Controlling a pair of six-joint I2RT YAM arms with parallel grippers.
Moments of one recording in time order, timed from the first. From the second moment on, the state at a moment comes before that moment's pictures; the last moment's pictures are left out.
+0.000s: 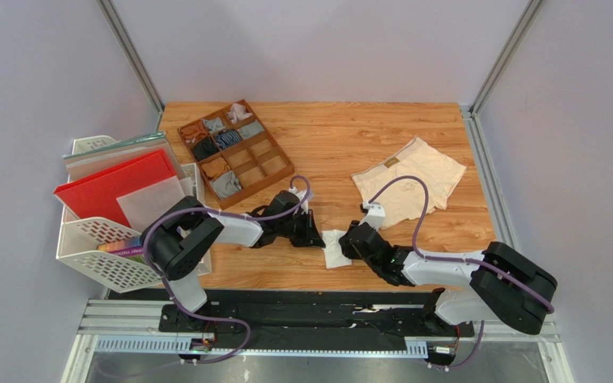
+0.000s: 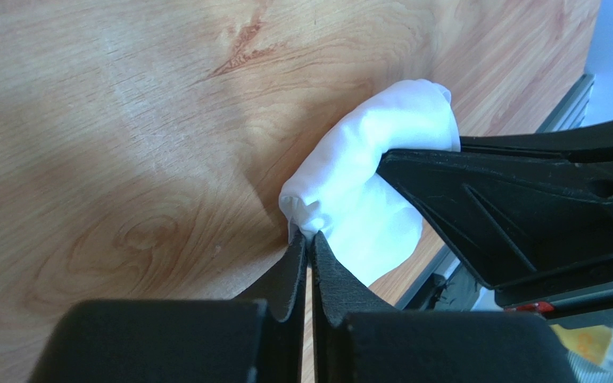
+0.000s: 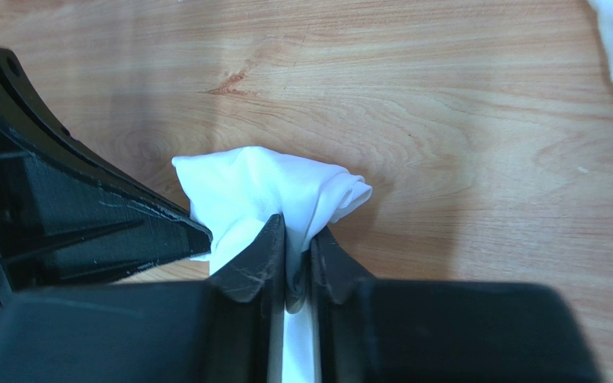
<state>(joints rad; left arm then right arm) -0.77 1.73 0.68 0.31 0.39 -0.80 0.95 1.31 0.36 0.26 0.42 0.86</state>
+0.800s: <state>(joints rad) -0.77 1.86 0.96 0.05 0.49 -0.38 0.53 1.18 0.48 0.05 -0.17 0.38</state>
